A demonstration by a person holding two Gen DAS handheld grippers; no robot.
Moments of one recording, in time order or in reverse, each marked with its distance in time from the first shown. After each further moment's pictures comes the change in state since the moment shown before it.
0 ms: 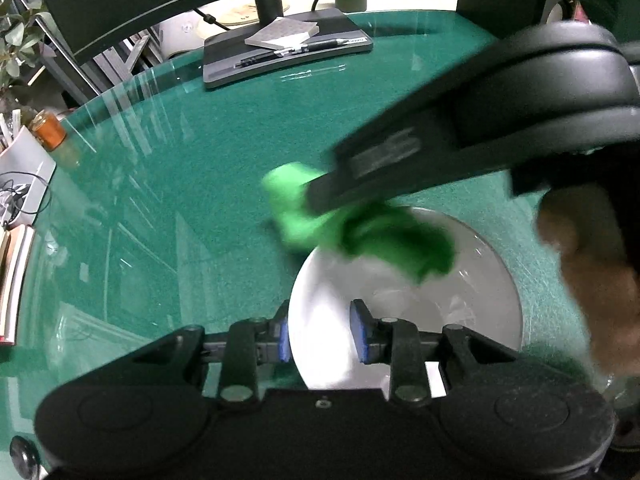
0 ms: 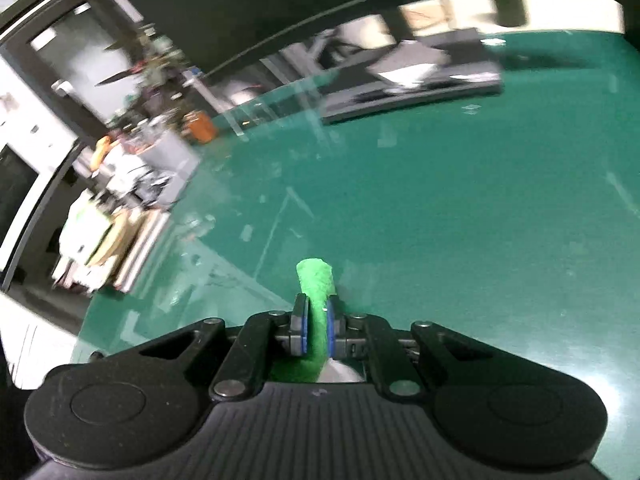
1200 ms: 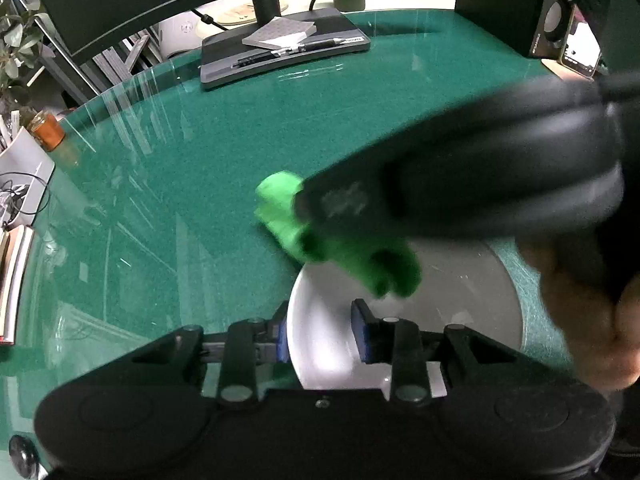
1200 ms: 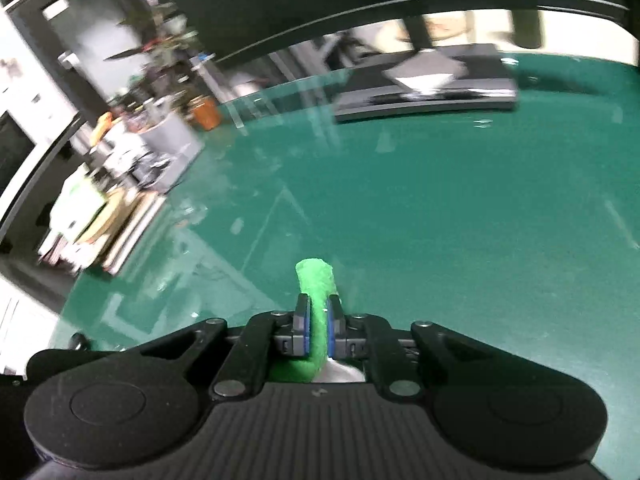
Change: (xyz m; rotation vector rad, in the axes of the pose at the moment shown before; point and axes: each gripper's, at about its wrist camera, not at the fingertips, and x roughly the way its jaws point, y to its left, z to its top) left arm -0.003 -0.006 -0.003 -0.003 0.001 0.001; right arm -0.001 0.004 -0.002 -0.094 -0.014 -0.084
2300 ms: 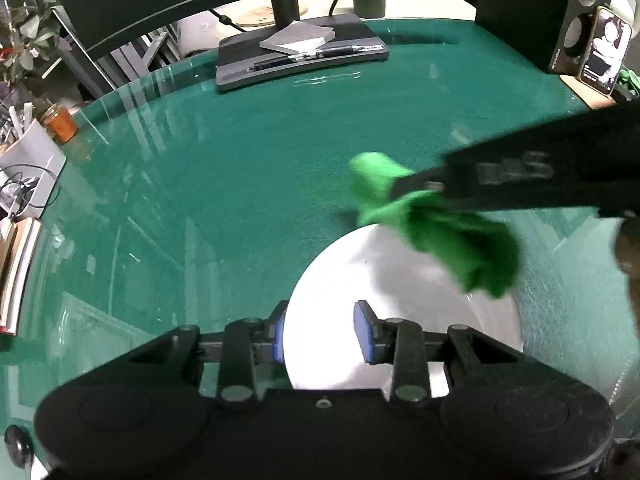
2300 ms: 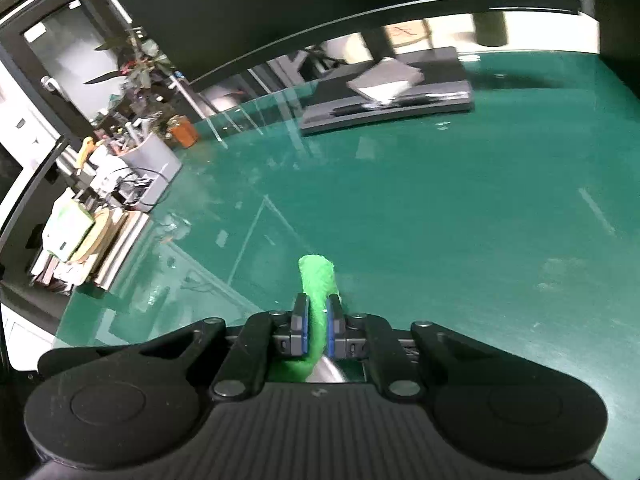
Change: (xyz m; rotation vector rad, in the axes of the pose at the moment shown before) left arm 0.008 0.000 0.012 -0.056 -0.016 0.036; right arm -0.043 -0.038 -0.003 0.141 -0.018 -0.076
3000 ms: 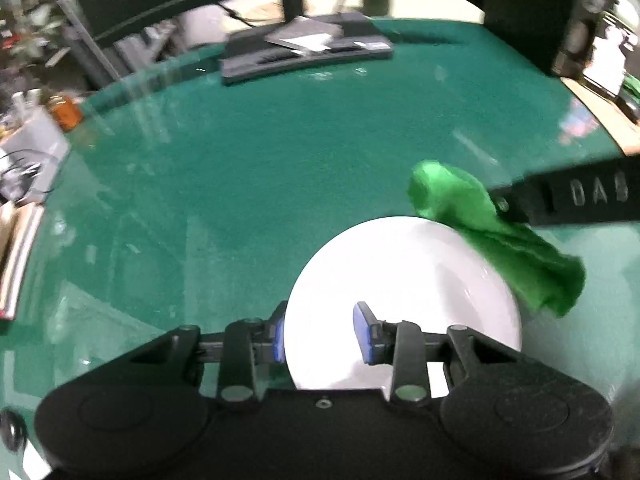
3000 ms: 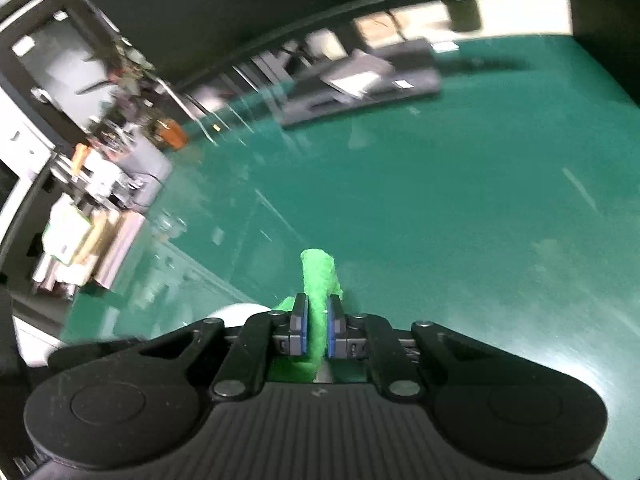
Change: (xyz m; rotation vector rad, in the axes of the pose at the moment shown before) left arm -0.004 0.005 0.005 0.031 -0.005 -0.033; right arm -0.017 -0.022 -0.012 0.048 0.051 -0.014
